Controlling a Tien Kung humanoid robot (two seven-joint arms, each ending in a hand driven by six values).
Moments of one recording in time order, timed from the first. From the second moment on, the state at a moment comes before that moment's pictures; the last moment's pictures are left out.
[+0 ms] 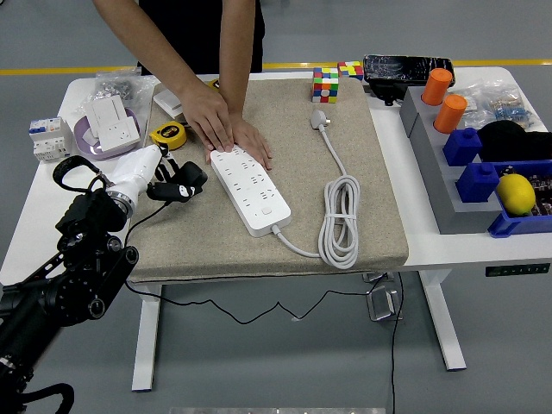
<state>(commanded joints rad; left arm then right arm) -0.49 0.06 -1.23 -0.92 2.18 0.11 0.13 0.14 -0.34 0.43 0.46 -0.22 -0.54 -0.09</state>
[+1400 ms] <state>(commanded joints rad) -0.70 0.09 -0.81 -0.84 2.06 0.11 0.05 0.15 -0.34 0.41 0.46 -0.21 -0.54 -0.09</state>
